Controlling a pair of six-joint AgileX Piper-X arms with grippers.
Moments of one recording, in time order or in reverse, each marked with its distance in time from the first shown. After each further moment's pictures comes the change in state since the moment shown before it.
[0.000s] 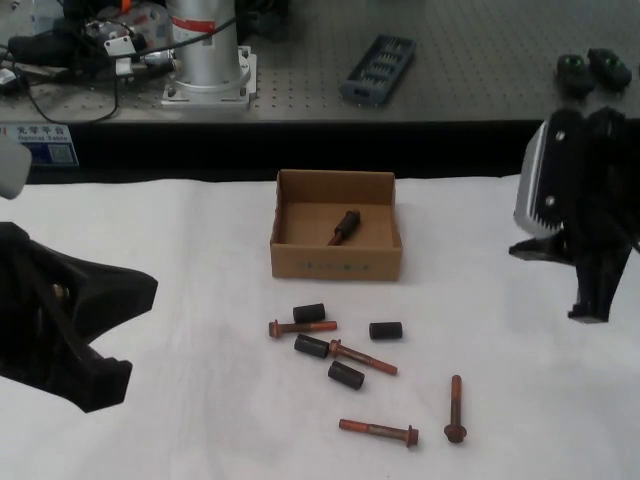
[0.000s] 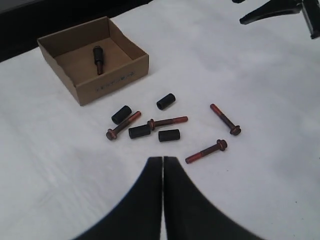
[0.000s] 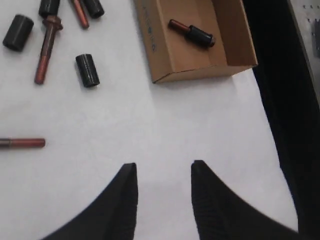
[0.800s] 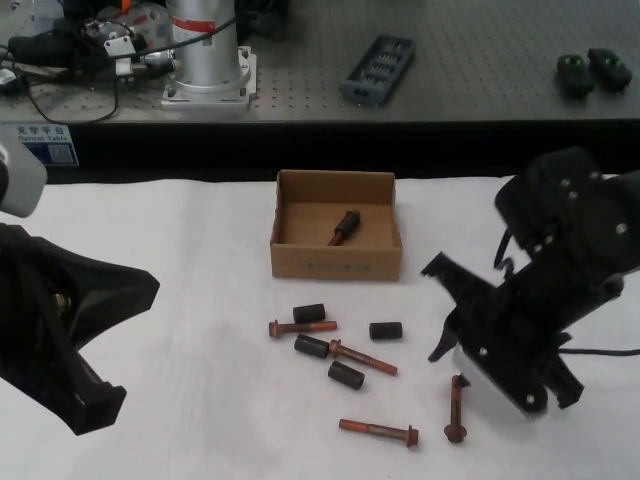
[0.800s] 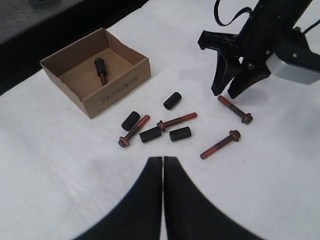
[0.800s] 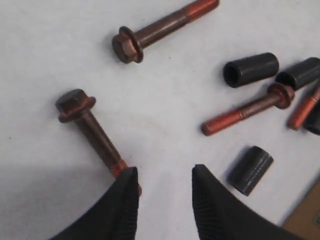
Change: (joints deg) left arm 0.0 0.0 0.0 -0.1 0.0 9.4; right arm 8.3 18.2 0.0 2.8 -3.7 -49.7
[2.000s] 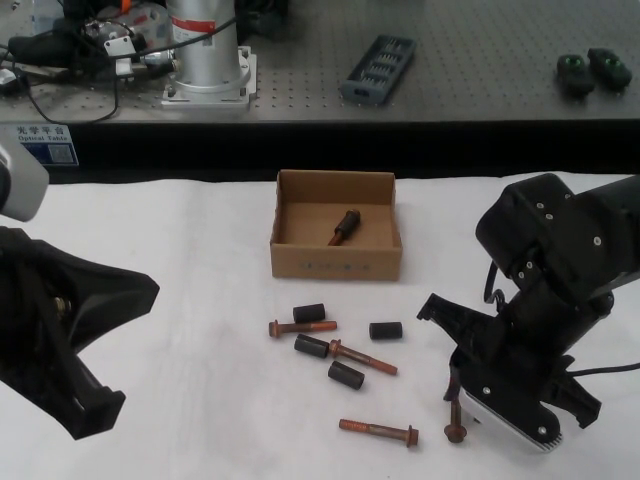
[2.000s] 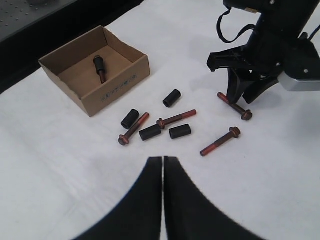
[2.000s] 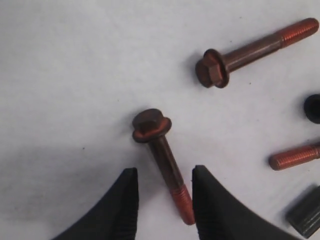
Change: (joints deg) left arm 0.0 0.0 0.0 0.4 0.0 0.7; right arm 1.4 0.5 -0.1 6.6 4.5 -2.9
